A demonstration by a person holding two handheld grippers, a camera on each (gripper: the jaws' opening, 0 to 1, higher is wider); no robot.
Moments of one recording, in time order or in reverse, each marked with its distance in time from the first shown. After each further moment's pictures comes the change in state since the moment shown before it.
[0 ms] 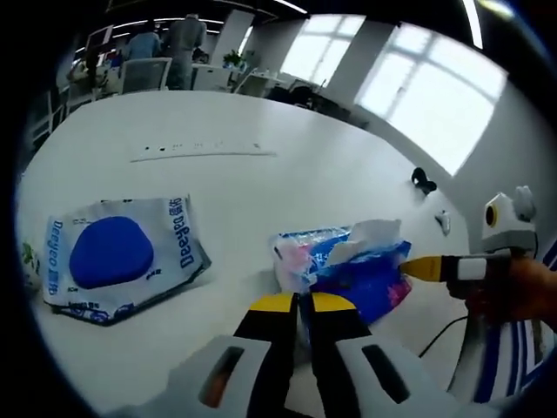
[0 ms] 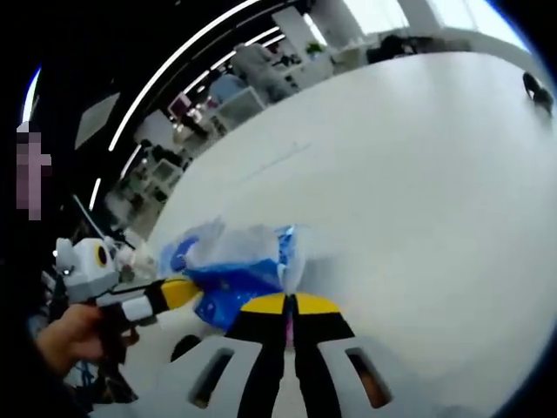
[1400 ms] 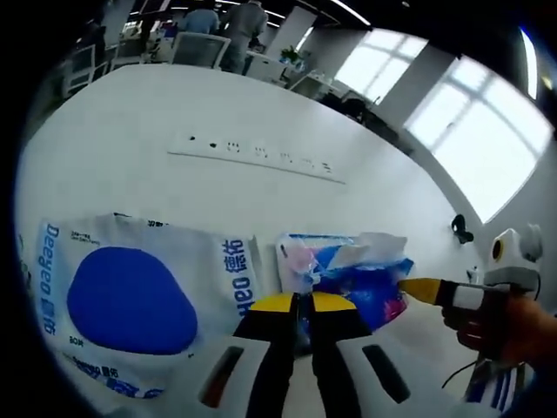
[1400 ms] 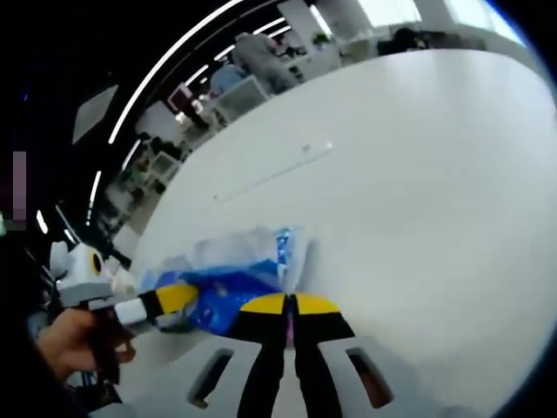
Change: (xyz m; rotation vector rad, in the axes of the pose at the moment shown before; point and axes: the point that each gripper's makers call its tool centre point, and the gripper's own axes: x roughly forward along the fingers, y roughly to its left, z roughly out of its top) left arm 0.045 0.072 0.048 -0.213 -0.021 0.127; right arm 0.102 0.004 0.049 -0.013 0.047 0.005
